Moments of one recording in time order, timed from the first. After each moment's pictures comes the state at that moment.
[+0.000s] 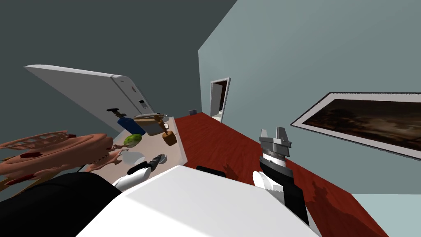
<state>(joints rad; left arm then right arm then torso) 0.53 0.39 0.42 -1.45 0.45 0.49 -0.41 0.52 -0.01 -0.07 -2.35 -0.12 -0.44 0.09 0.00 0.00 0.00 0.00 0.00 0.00</state>
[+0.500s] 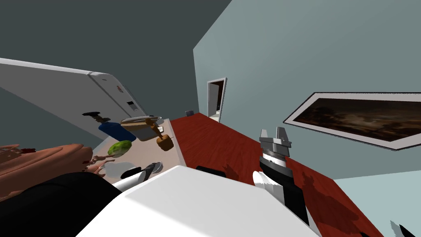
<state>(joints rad) 0.53 0.42 0.46 -1.32 0.48 0.61 -0.40 0.52 -0.01 -0.07 -2.35 -0.12 -0.44 0.09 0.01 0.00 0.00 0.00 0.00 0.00</state>
